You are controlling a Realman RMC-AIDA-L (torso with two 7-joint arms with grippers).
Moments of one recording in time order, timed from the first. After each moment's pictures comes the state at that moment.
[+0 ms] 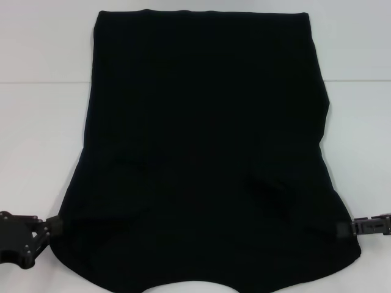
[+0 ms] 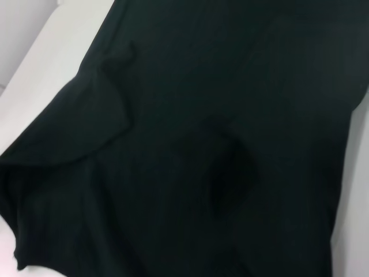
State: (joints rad) left arm -0.34 -2.16 0.15 0.88 2.36 1.67 -1.16; right arm 0.53 1.90 -0.73 -0.57 -2.26 -1.50 2.03
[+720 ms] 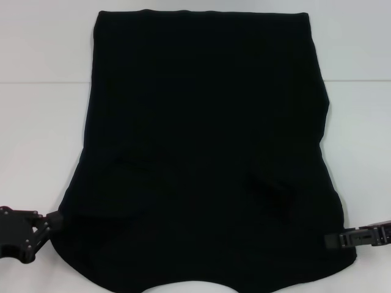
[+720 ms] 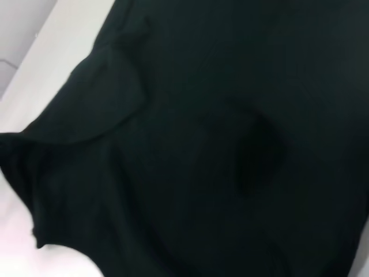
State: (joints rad) left arm -0.35 -2.16 0.15 0.88 2.36 1.65 -1.16; right arm 0.54 1.93 -0.73 -0.56 -2.30 -1.51 2.03
